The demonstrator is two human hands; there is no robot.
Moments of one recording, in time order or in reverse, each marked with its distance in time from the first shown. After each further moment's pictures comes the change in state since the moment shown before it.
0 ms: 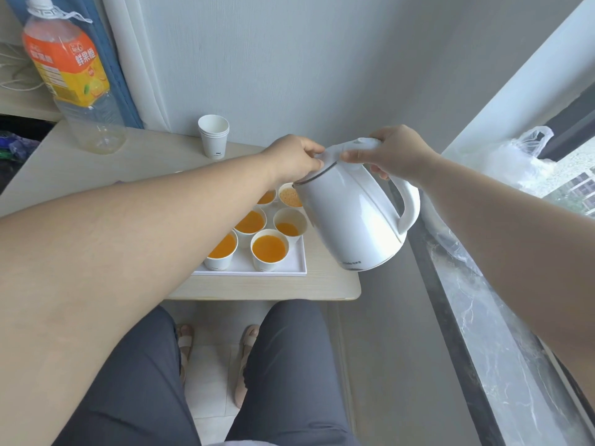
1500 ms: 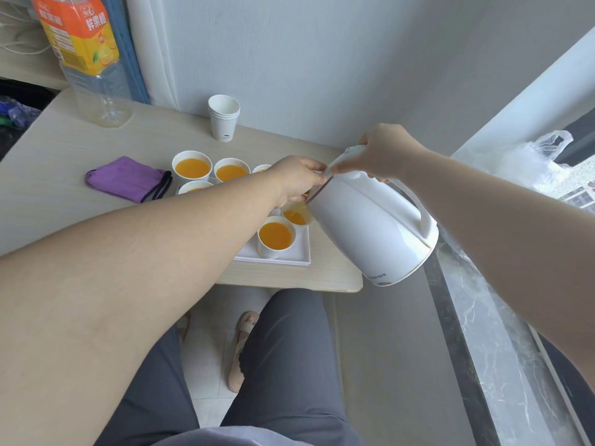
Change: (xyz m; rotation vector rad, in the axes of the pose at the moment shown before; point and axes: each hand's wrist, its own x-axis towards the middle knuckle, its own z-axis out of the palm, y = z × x) left_hand -0.021 -0.039 0.020 -0.486 -0.084 -0.212; right_hand -0.005 -0.034 0.033 -0.363 -0.126 0.071
